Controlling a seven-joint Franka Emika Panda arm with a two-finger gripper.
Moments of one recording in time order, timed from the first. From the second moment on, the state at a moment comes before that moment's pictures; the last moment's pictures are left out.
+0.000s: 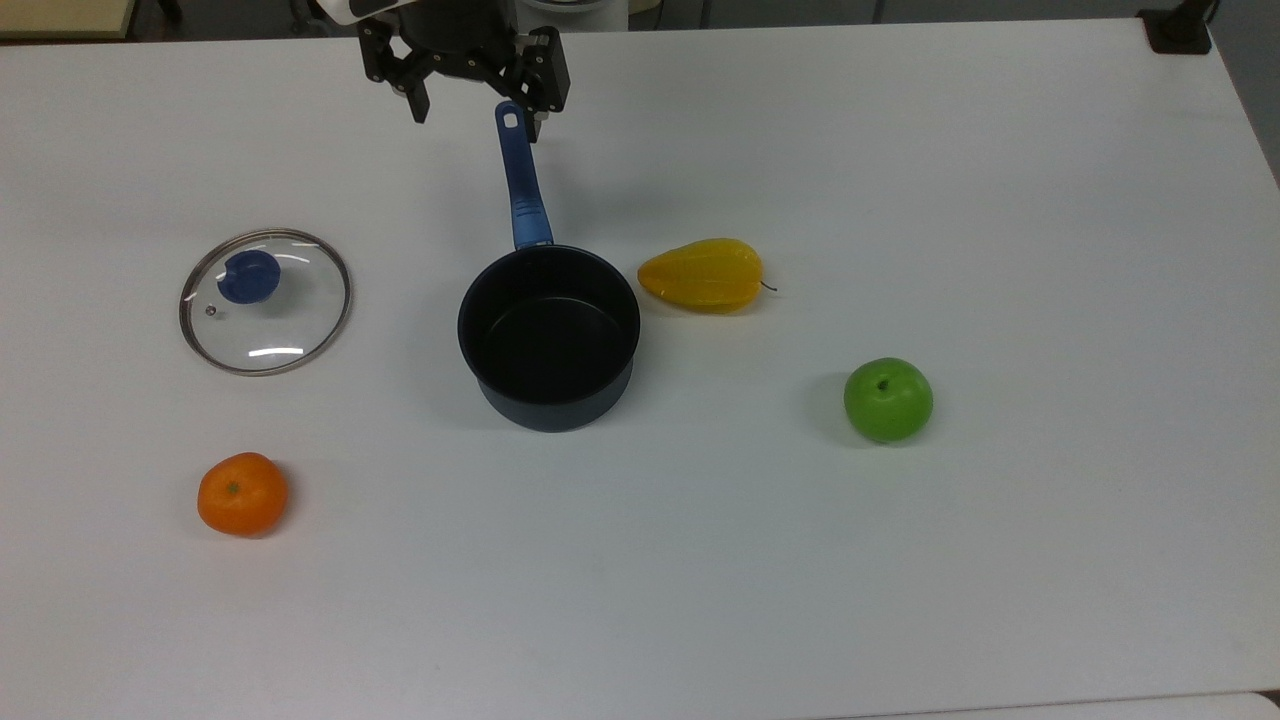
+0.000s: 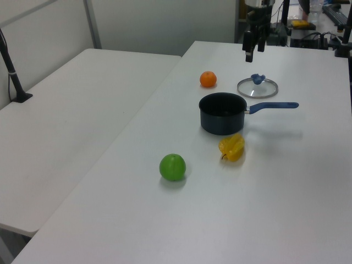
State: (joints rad) arm 0.05 0.12 -0.03 -1.62 -0.01 1.76 0.15
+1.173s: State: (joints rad) arm 0.04 0.12 -0.03 -1.61 -0.01 1.76 0.15
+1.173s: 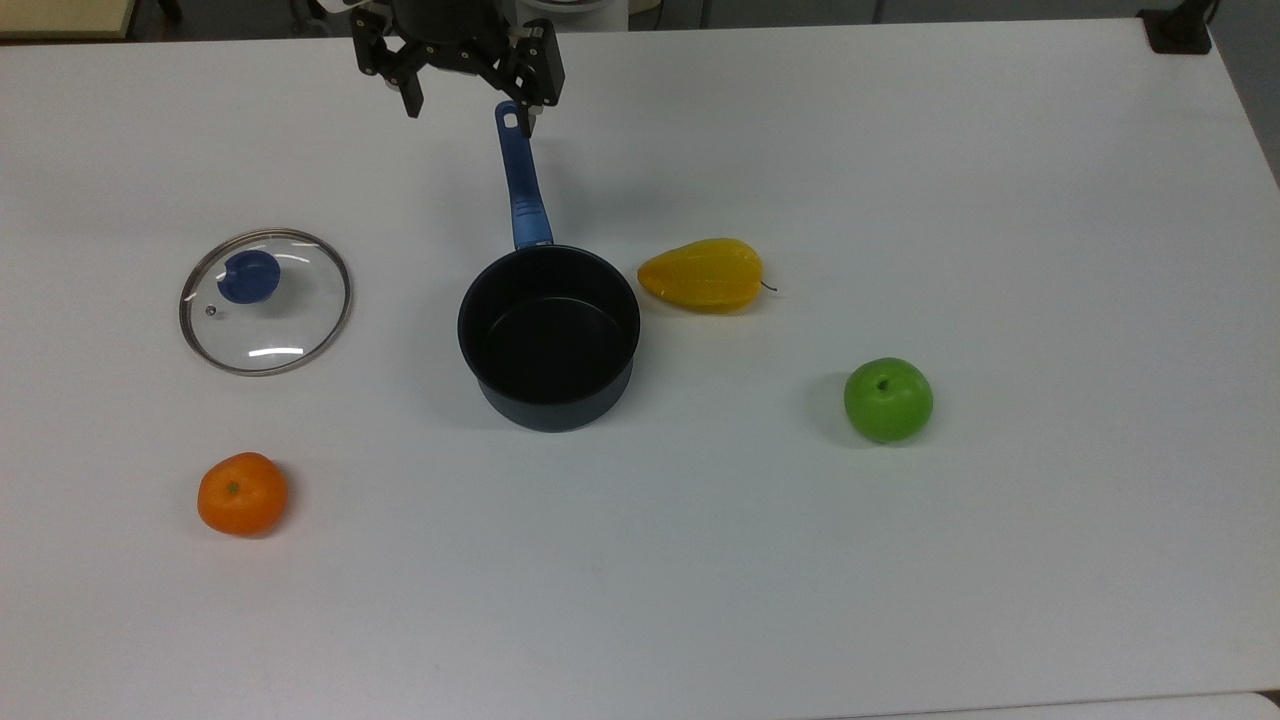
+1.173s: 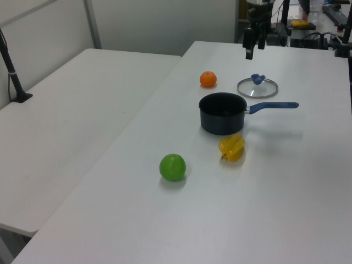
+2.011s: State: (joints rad) arm -0.06 0.17 -0.04 -1.61 -0.01 1.83 0.06
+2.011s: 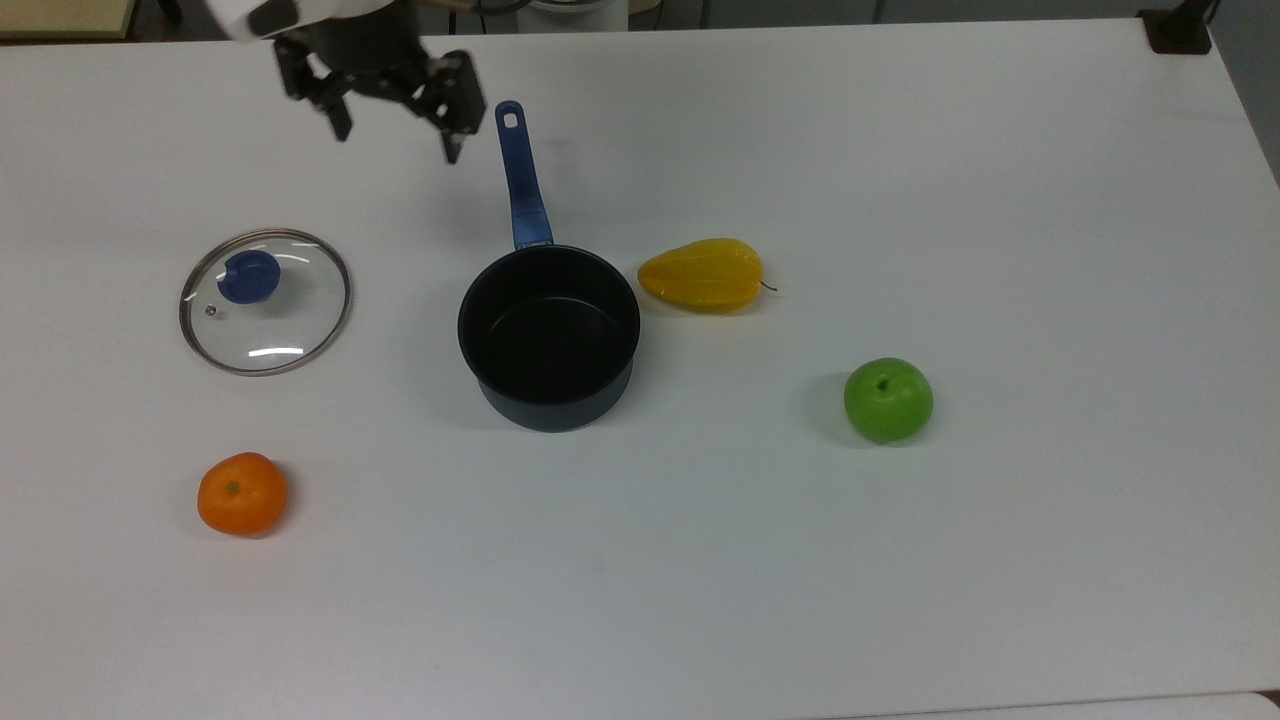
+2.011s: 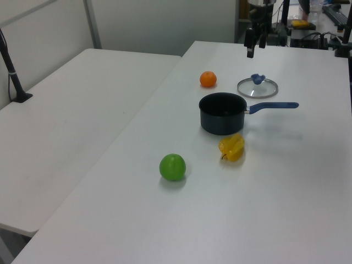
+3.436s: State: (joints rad) arm -0.31 0.47 -0.04 -1.64 -0.05 2.17 -0.28
